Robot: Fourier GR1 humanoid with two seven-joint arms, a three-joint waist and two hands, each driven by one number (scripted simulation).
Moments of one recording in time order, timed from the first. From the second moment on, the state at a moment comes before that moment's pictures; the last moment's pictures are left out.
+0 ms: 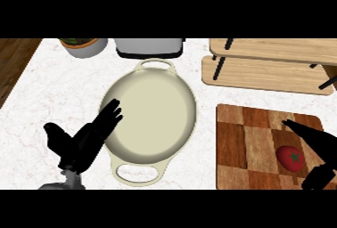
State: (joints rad) left arm -0.01 0.08 -0.10 -1.64 0.20 -0.14 0.31; right arm -0.01 -0.56 0.03 -1.44 0.76 0.47 0.07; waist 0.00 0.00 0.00
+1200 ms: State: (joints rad) left arm 0.01 0.06 -0.09 -1.65 0.18 -0.15 0.31; right arm 0.26 -0.10 0.40 -1.77 1.09 0.30 0.40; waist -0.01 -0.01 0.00
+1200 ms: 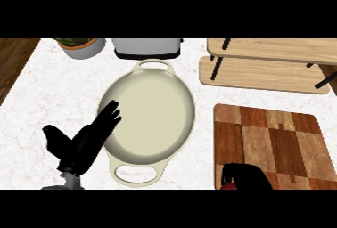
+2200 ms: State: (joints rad) left arm 0.00 0.06 -0.09 -1.67 0.19 -0.16 0.34; right arm 0.24 -0.04 0.74 -2.44 1.44 0.37 0.72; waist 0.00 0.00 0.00
